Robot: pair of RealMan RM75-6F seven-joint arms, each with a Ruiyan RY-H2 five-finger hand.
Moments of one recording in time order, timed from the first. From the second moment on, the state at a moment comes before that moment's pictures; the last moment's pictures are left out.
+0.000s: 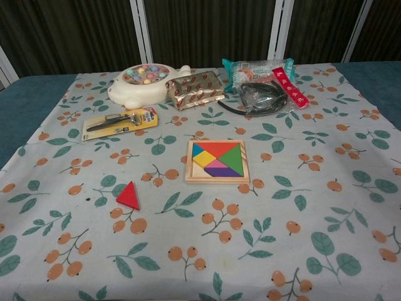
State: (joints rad) left arm -0.13 -1.15 0.06 -1.52 1.75 1.51 -0.01; right arm 0.08 -1.13 0.02 -1.63 -1.56 1.47 -0.13
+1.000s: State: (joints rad) left arm -0.51 -1.37 -0.04 -1.57 1.65 0.98 0.11; right arm 0.07 -1.12 -0.02 -1.65 -1.63 1.48 -0.10
